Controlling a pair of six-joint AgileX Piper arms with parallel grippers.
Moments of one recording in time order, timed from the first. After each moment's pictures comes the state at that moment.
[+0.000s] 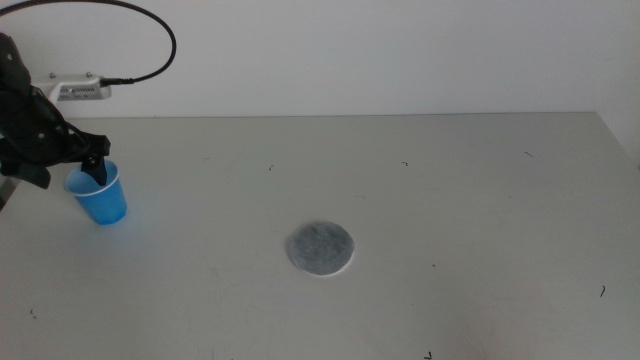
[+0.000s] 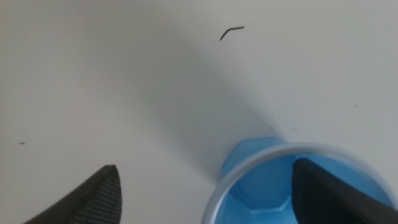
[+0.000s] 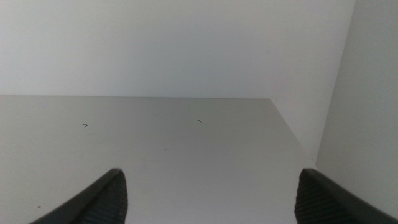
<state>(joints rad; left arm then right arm) 0.18 2.07 -1.65 -0.06 0.90 0.14 -0.05 -0.02 0.03 -0.03 0.14 0.03</state>
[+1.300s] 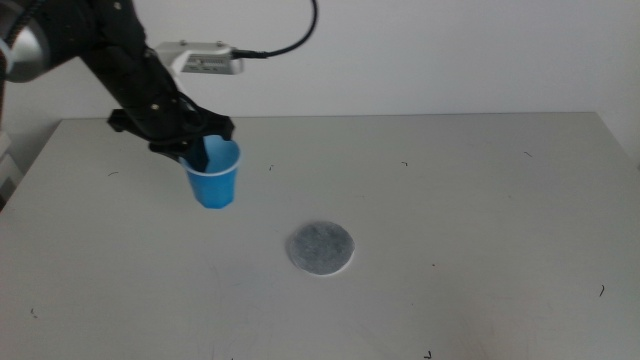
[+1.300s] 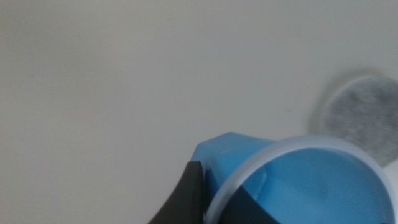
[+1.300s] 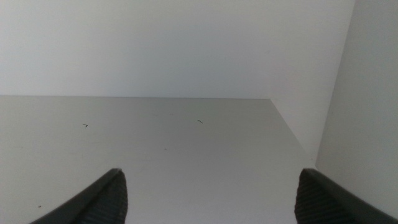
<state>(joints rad) -0.18 1.91 -1.65 -0.19 1.09 0.14 -0.05 -0.02 0.03 -0.03 0.14 0.03</state>
